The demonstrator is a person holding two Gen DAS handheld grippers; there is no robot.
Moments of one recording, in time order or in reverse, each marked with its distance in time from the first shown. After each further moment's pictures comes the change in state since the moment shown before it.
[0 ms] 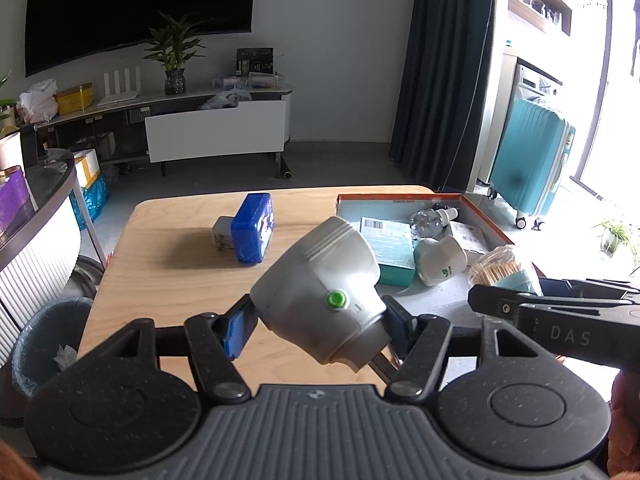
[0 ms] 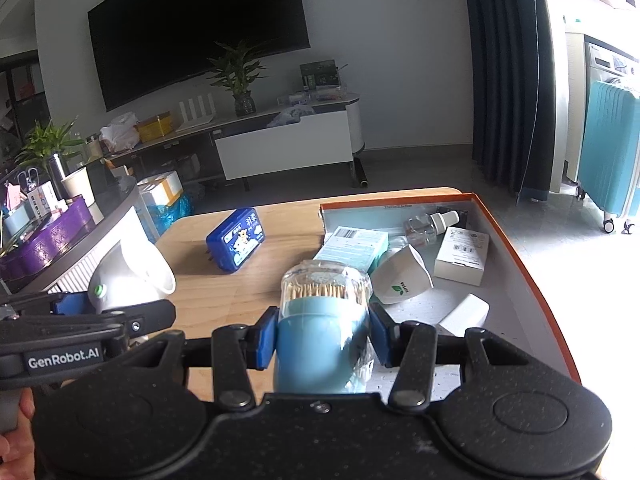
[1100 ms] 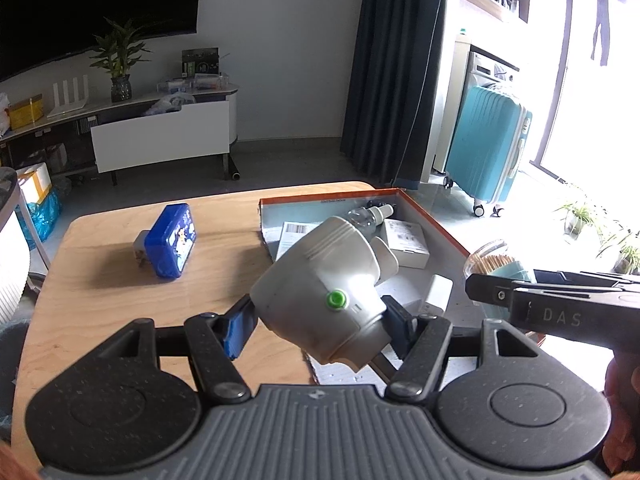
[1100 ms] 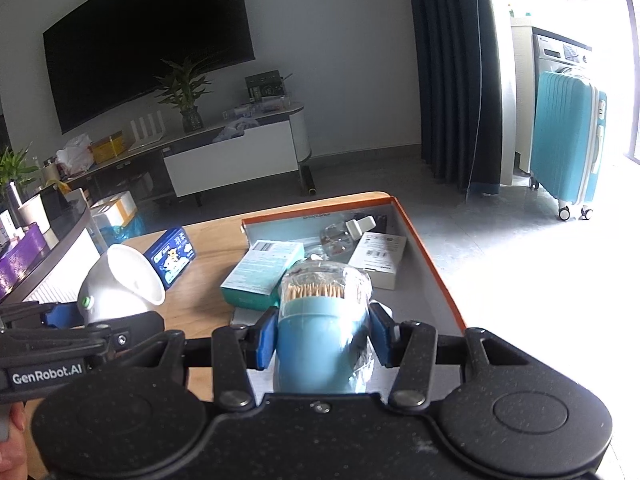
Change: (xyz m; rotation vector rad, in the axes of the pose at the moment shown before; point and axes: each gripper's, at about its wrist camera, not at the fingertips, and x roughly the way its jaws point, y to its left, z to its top) left arm 0.025 -0.046 0.007 0.060 0.014 -0.123; right arm -0.016 -0.062 0.002 0.074 -0.026 -0.121
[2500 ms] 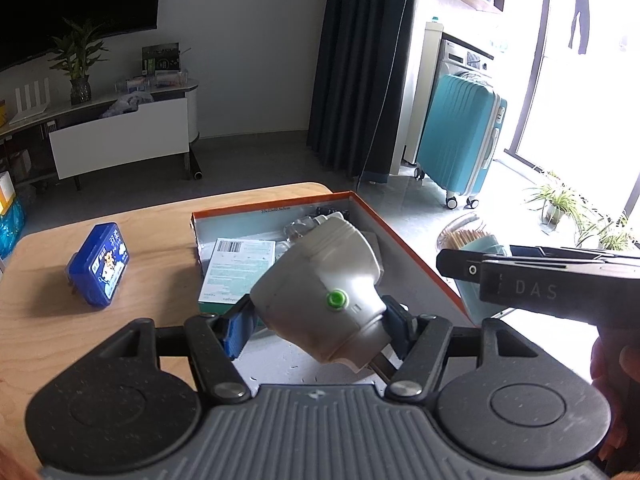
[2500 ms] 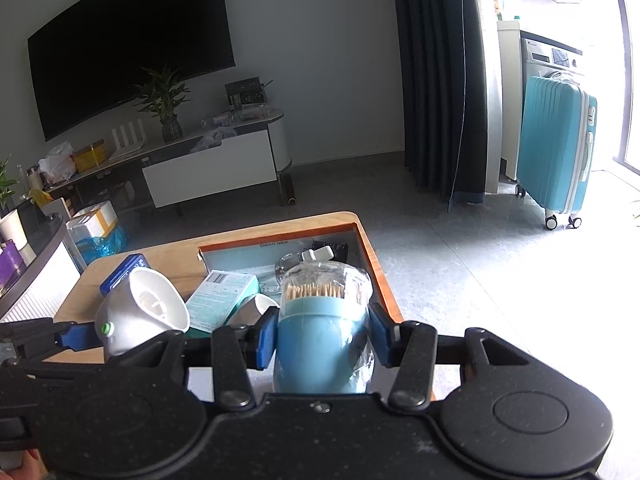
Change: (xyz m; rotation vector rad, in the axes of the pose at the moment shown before) left arm 0.040 -0.034 0.020 0.033 0.023 -0.074; right arm 0.025 -0.036 0.035 0.001 -0.010 -0.033
